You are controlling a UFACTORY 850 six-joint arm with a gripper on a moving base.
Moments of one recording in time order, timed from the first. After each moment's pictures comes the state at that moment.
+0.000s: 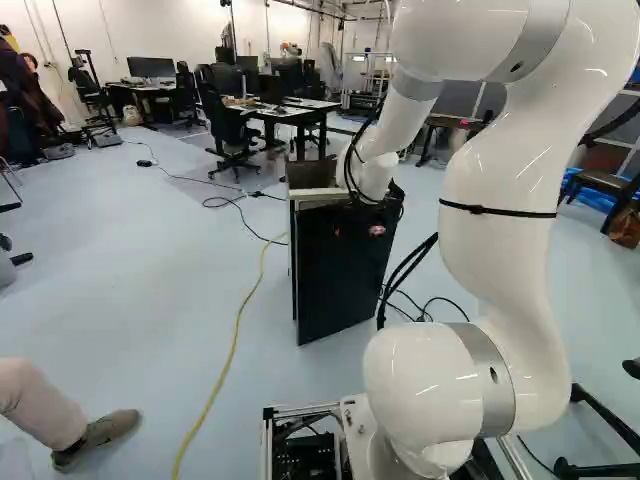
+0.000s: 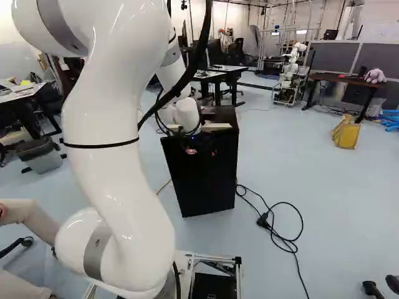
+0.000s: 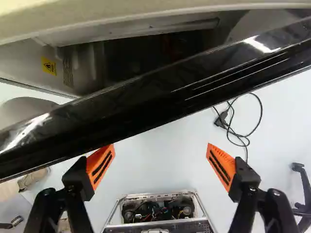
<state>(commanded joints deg) -5.7 -20.4 -49.6 -3.1 -7.1 3.1</state>
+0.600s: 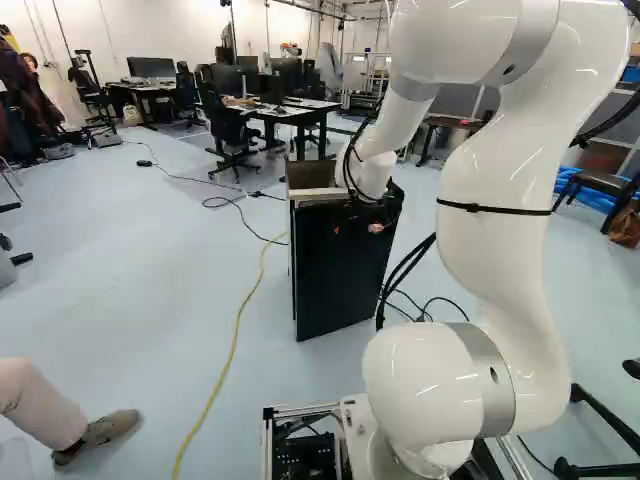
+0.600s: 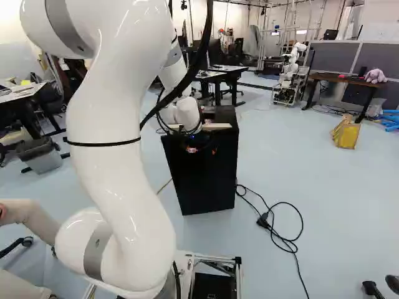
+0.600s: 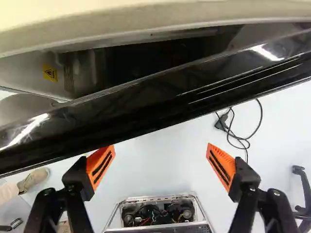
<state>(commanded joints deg) -5.5 -21.8 -51.5 -3.1 -7.1 3.1</state>
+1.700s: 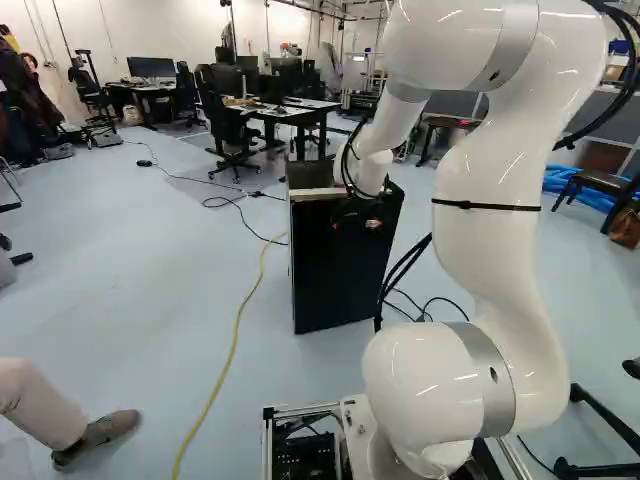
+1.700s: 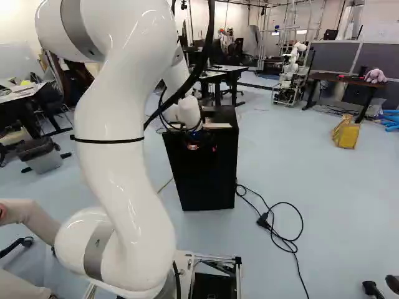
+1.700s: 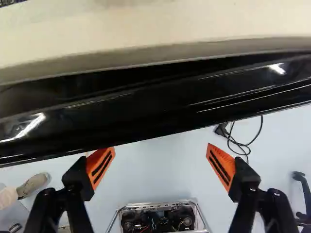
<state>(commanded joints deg) -5.3 -24.8 -55.5 -3.1 -7.1 3.1</state>
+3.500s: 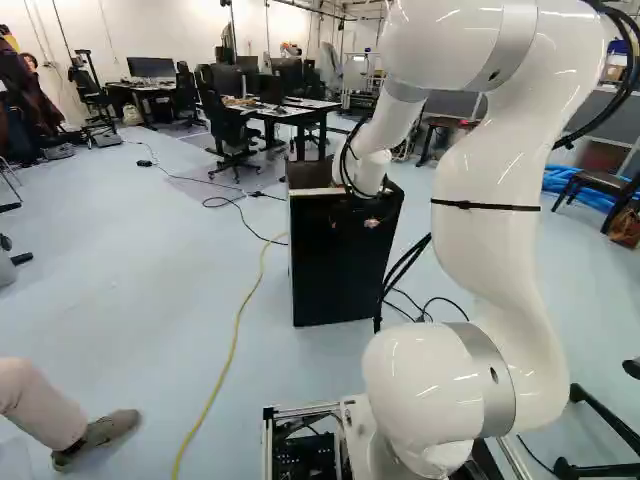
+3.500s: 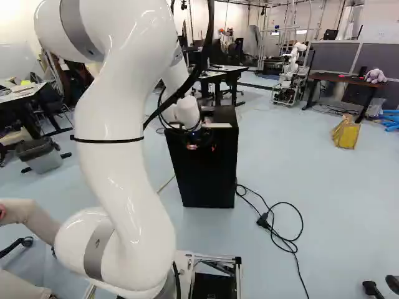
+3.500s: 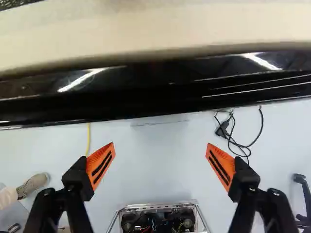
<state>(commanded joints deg) -4.8 -23.6 -53.9 -3.1 -5.9 3.1</state>
